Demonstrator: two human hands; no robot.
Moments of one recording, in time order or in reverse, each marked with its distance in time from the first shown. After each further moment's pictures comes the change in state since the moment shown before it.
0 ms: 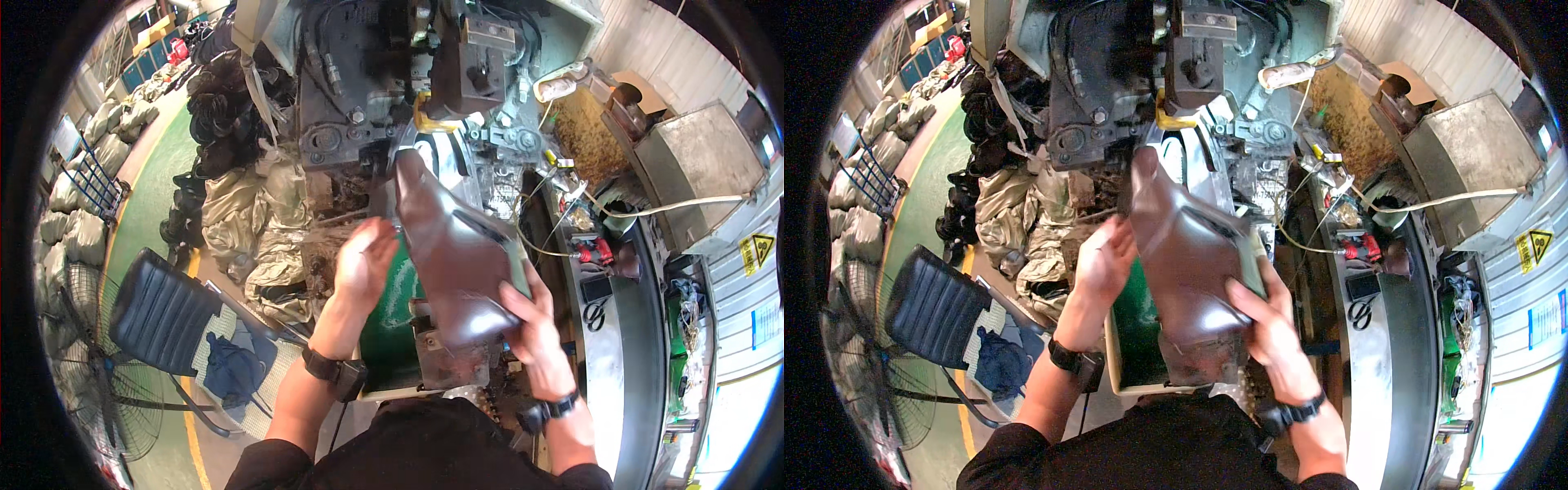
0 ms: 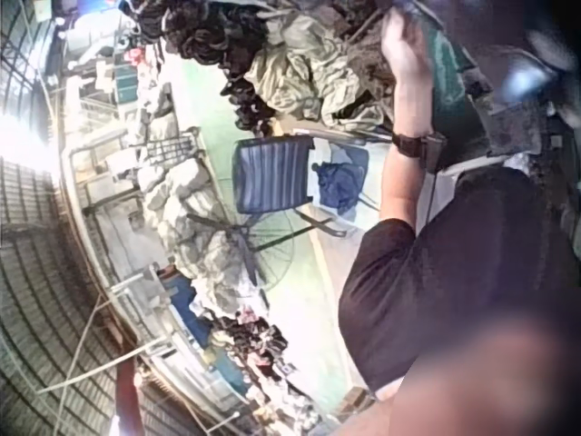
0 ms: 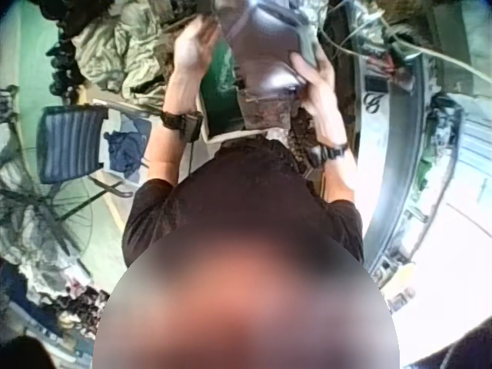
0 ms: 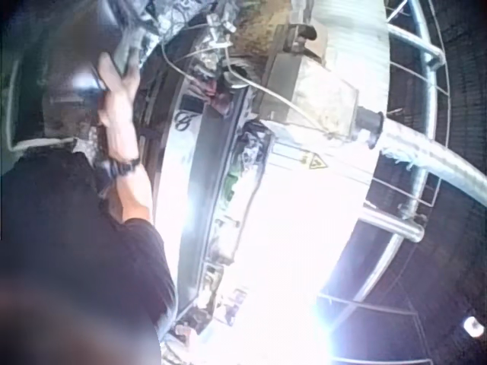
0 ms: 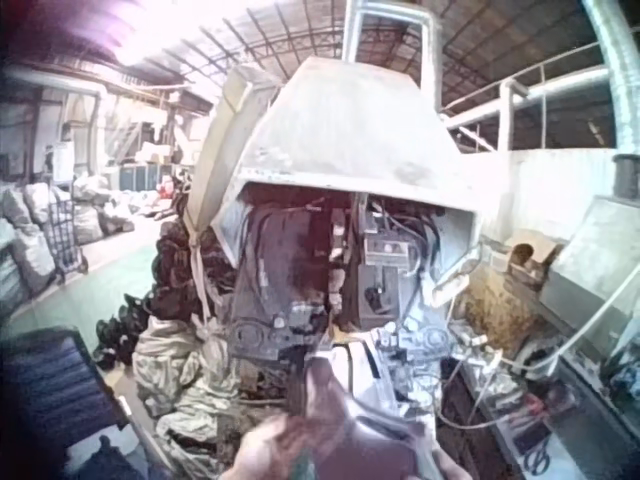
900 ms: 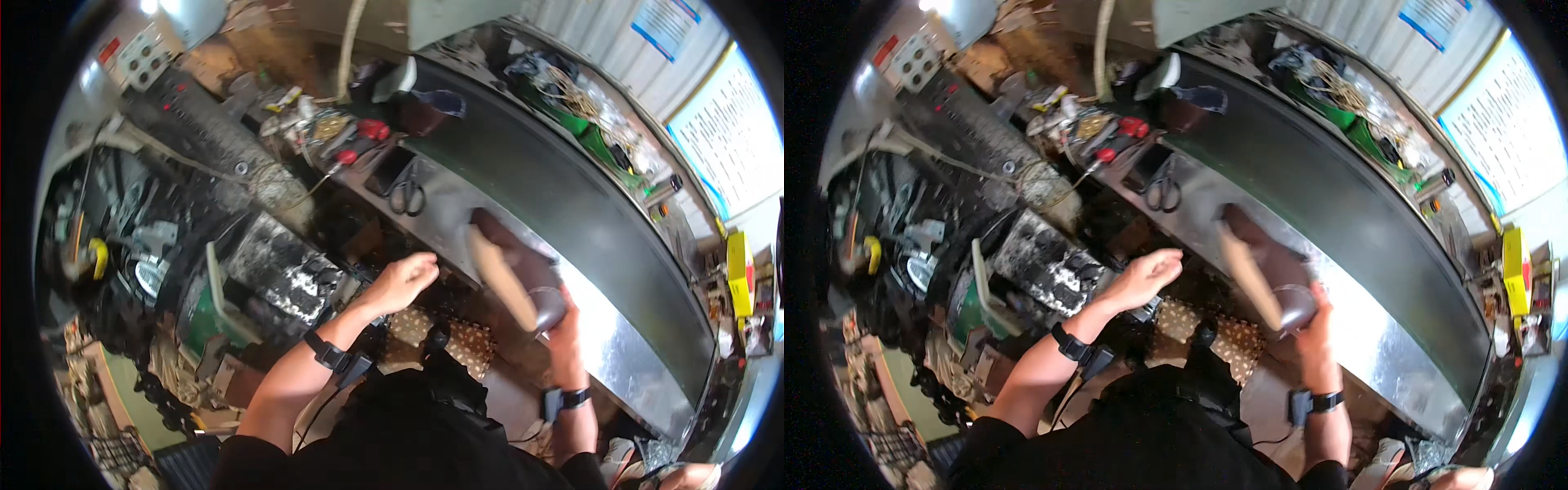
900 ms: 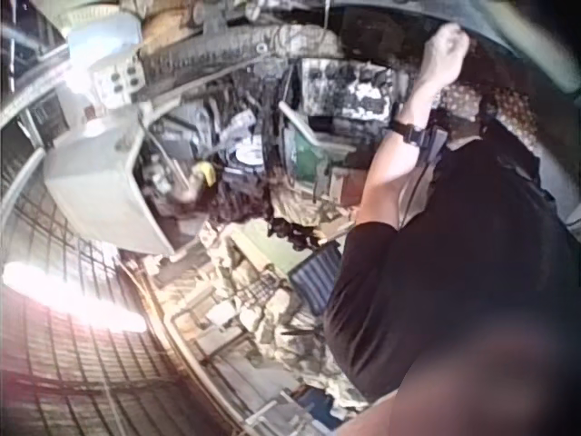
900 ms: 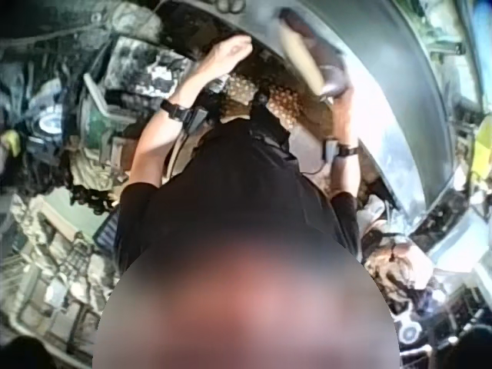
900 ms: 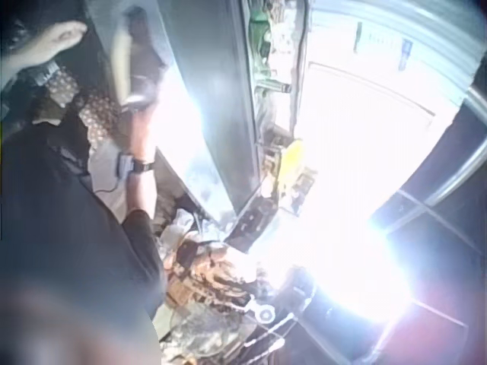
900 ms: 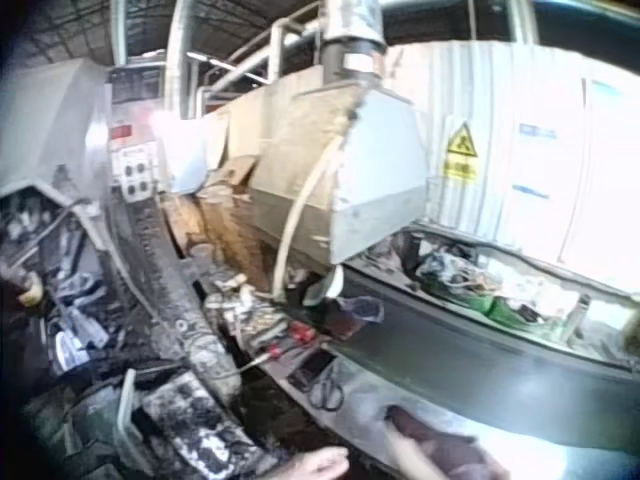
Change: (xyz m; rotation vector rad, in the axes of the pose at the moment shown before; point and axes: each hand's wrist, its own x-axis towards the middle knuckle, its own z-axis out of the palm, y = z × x) left_hand -0.152 -0.449 0.171 1.318 -1.352 -0.407; right_hand -0.434 -0.023 -0.377 0.348 1.437 -0.306
